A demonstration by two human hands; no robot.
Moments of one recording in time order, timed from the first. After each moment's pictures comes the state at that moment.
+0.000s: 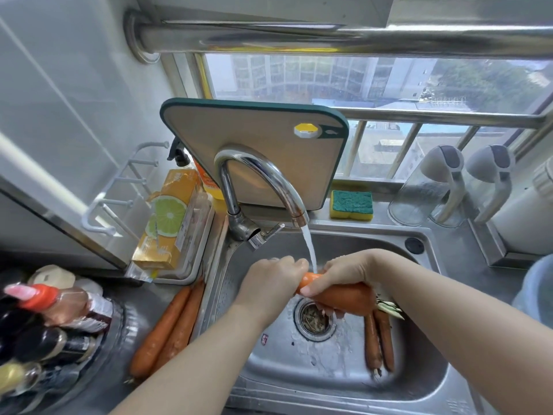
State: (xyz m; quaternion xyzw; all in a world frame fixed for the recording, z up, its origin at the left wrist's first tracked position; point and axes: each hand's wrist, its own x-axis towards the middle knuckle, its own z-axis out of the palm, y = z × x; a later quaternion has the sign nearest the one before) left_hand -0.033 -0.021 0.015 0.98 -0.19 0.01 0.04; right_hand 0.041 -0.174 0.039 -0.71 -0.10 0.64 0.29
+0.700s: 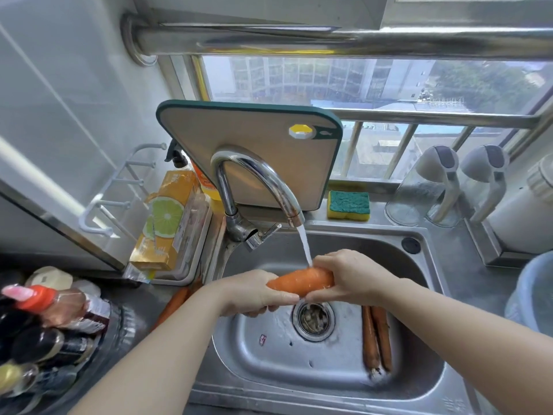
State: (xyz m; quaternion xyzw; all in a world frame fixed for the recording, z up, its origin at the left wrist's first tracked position) left_hand -0.030 0.013 0.029 0.78 0.04 -0.42 0.45; right_hand 0.026 -0.199 0.013 -0.90 -0.38 0.14 0.16
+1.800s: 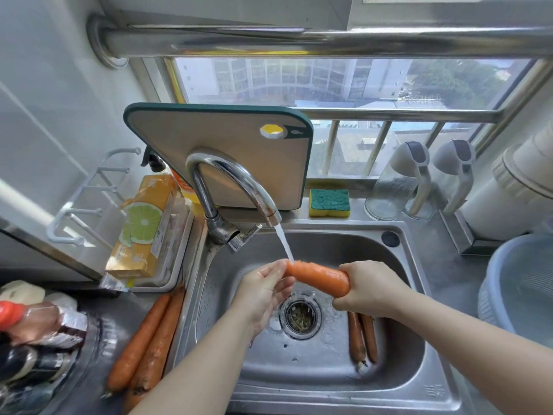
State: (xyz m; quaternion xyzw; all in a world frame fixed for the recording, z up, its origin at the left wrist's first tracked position) left_hand -0.039 -0.050 0.002 0.51 0.29 -0.13 0.80; right_hand 0.000 -0.240 0.028 -0.96 -0.20 0.19 0.09
